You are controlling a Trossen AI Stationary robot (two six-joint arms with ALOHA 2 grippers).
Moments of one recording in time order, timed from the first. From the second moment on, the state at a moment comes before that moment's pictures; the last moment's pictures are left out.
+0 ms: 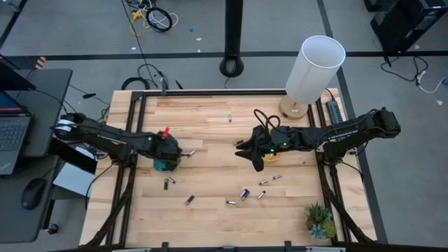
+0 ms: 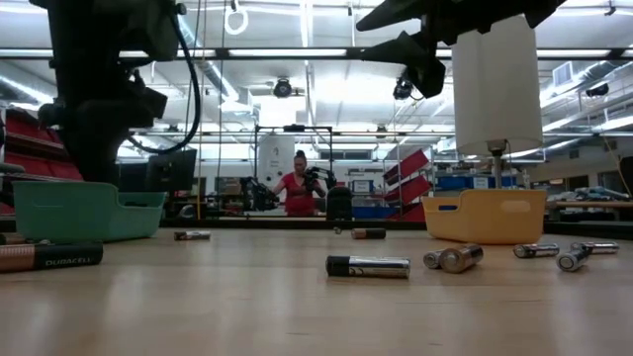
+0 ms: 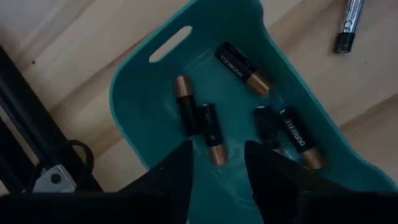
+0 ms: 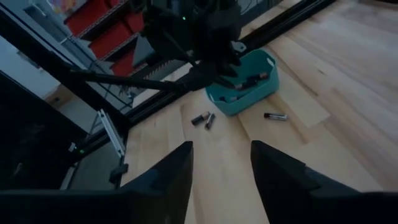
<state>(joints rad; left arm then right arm) -0.15 1.24 0.76 -1.09 -0.28 -1.08 0.09 1.29 0.80 0.16 0.06 0.61</state>
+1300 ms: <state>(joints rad) -0.16 1.50 0.90 -0.12 -0.28 -0.84 0.50 1.51 0.79 -0.34 -0.02 0.27</state>
